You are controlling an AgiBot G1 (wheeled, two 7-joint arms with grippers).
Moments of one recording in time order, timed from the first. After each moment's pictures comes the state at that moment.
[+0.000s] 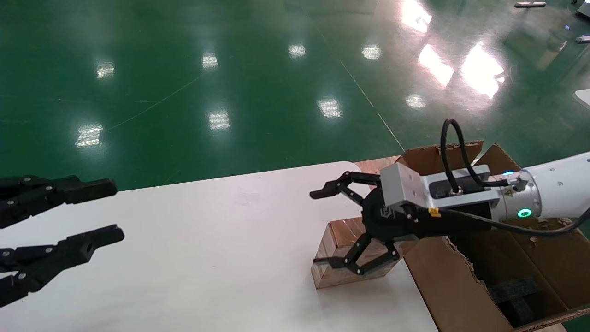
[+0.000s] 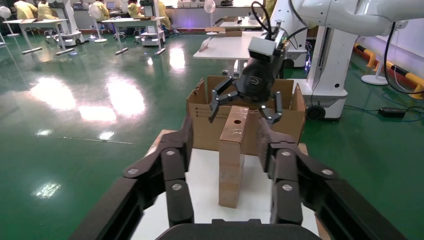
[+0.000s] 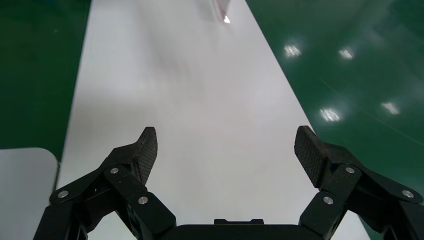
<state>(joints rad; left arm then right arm) -1.08 0.57 0.37 -1.24 0.65 1.44 -0.13 1.30 -0.56 -0.58 0.93 -1.00 -1.59 -0.16</state>
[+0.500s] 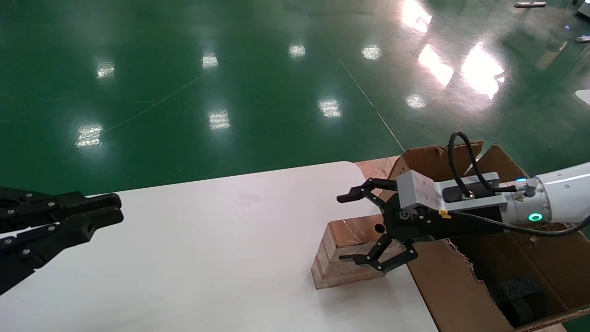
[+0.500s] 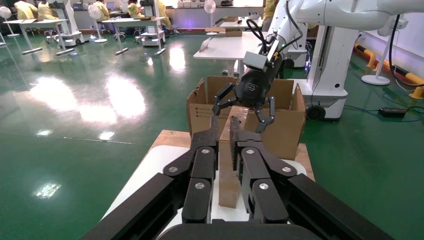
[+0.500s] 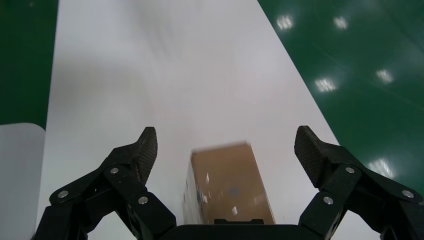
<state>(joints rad) -1.08 0.57 0.37 -1.24 0.65 1.44 -0.13 1.38 -0.54 -0.74 0.73 -0.99 -1.59 -0.29</state>
